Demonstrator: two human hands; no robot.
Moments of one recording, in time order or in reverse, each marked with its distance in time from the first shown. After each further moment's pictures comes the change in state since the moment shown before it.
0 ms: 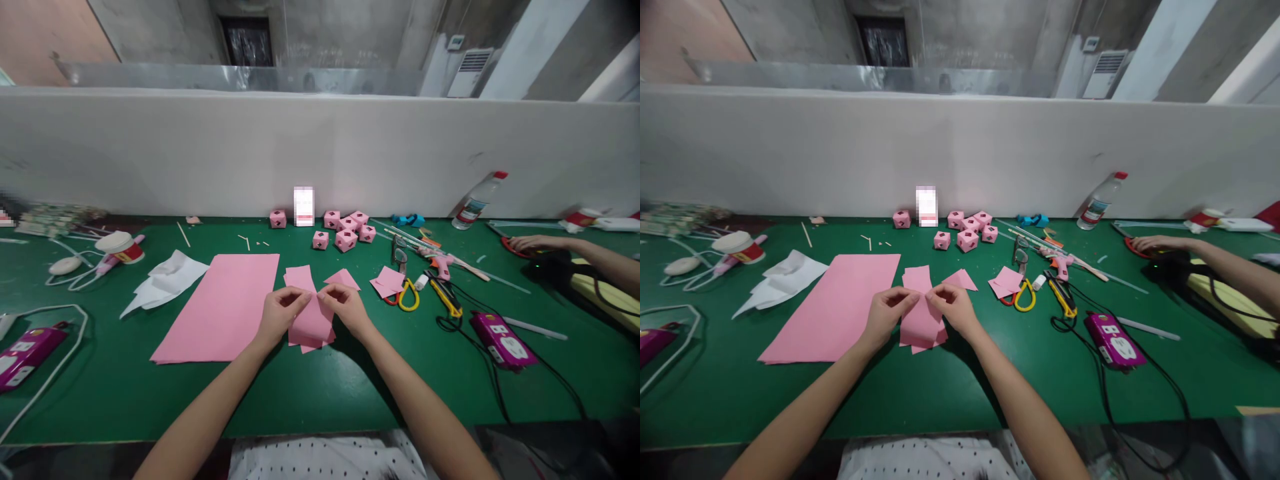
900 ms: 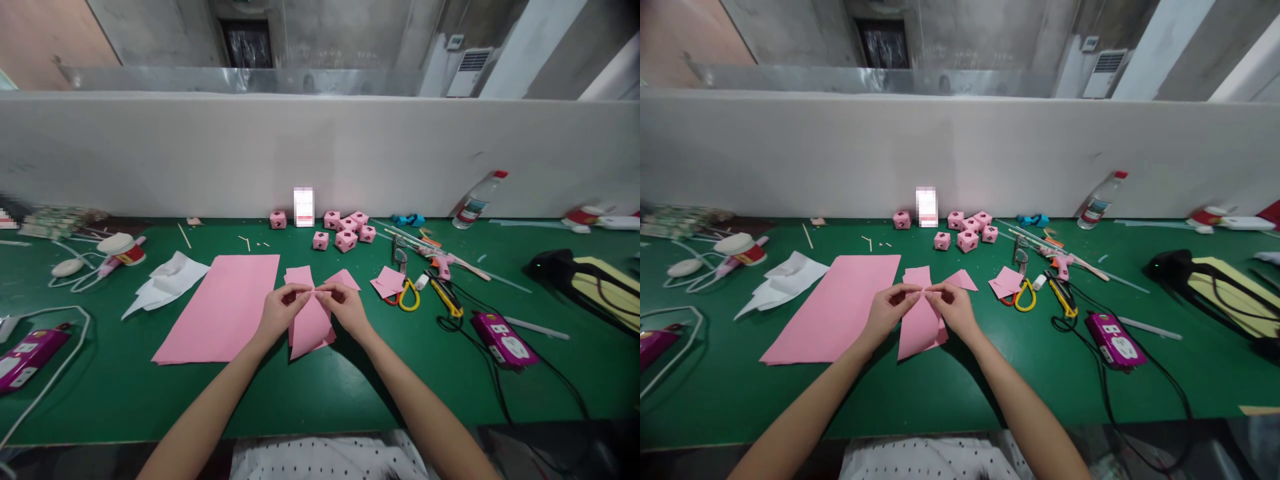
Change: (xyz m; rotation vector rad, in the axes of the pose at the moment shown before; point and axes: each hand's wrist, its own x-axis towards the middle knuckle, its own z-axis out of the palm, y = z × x) left_hand 0.005 0.002 -0.004 0.102 -0.038 0.053; right_hand 0.000 0.004 0.005 0.029 0.033 -0.038
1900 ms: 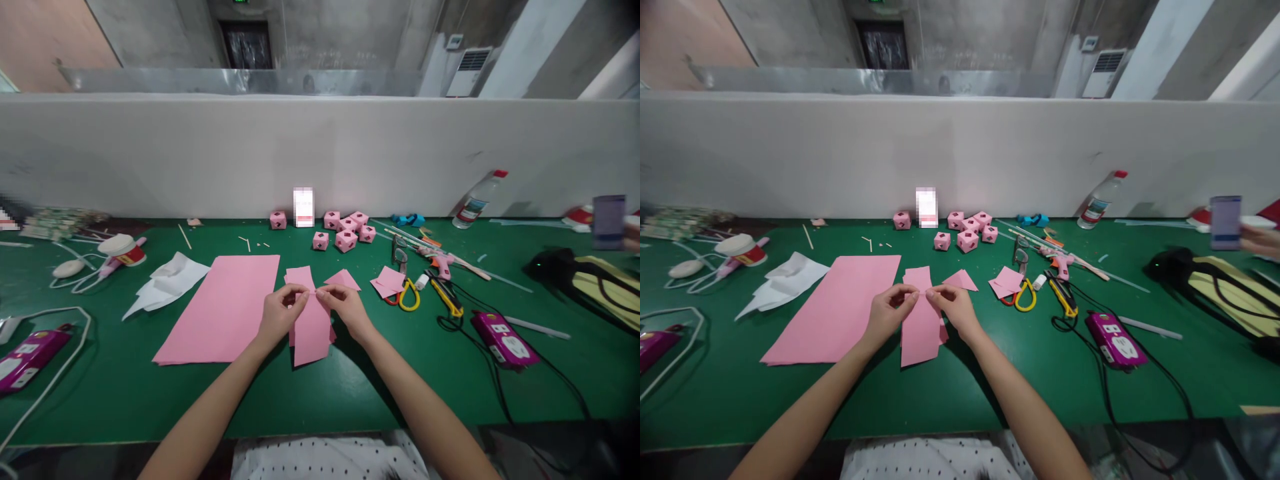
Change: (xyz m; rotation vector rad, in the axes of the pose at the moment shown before) left_hand -0.004 -0.006 0.001 0.094 0.052 0.076; right_hand 0.002 -0.001 0.000 0.114 0.021 0.220
